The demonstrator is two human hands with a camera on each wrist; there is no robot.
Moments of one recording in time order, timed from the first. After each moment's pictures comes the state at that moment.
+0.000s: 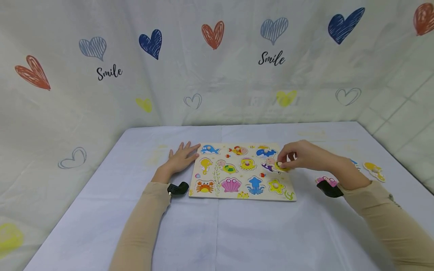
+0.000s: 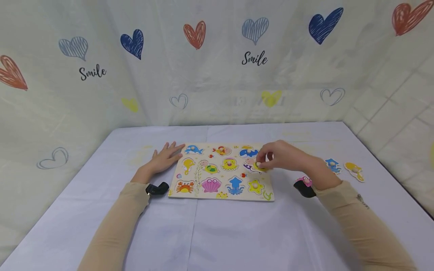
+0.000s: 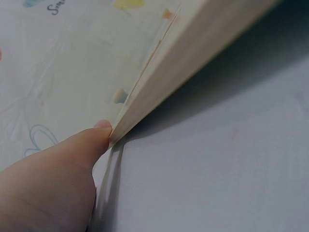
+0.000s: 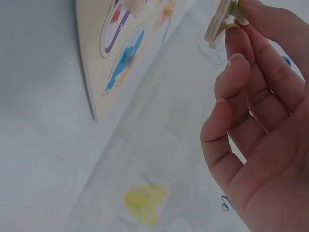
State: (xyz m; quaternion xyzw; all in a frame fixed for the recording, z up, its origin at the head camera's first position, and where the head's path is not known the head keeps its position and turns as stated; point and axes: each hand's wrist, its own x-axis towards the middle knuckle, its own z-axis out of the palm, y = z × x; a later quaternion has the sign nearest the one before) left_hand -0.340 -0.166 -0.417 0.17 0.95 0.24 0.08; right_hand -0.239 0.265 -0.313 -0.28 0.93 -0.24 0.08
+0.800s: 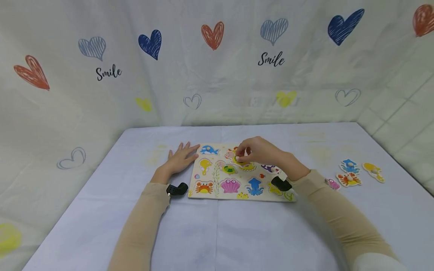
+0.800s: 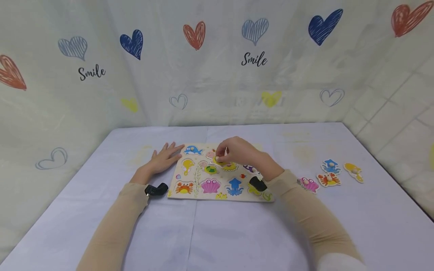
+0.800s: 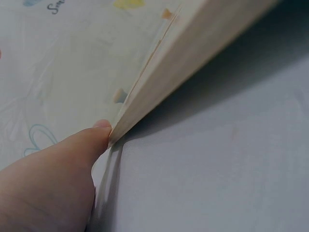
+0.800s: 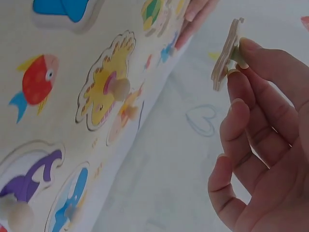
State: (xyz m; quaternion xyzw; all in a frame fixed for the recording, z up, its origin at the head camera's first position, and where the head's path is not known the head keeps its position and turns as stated) left_hand -0.340 -0.168 -0.418 0.18 0.95 0.24 0.08; right_hand -0.277 0.160 -0.328 -0.31 0.91 -0.27 0.04
